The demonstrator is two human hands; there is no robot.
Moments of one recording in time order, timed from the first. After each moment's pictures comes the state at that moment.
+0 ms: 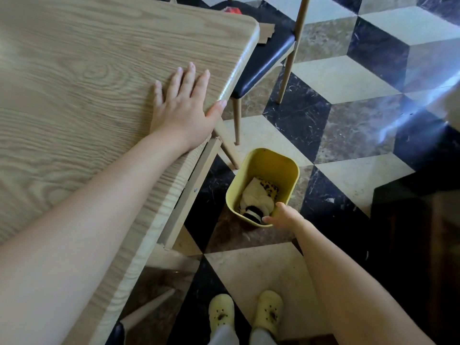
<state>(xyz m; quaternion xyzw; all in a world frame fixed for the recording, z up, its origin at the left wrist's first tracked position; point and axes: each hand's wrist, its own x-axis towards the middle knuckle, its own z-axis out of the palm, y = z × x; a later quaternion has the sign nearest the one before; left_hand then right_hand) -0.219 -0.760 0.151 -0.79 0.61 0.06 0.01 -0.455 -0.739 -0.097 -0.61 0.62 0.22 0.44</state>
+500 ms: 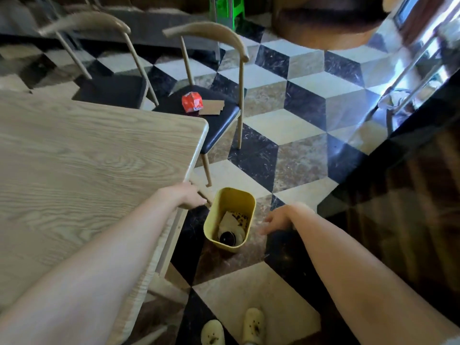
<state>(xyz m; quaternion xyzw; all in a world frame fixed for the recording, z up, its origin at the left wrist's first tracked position) -0.283 -0.721 0.252 -0.68 0.61 0.29 0.28 -0.533 -0.745 0.173 -0.65 0.51 0.39 0.40</state>
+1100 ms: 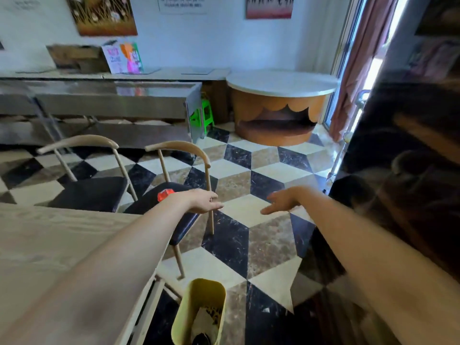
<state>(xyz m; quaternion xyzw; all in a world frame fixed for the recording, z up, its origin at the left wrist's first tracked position) -0.409 -0.817 0.461 -0.62 0.75 0.20 0.12 -0.646 -0.839 0.457 -0.72 0.61 0.20 0.24</state>
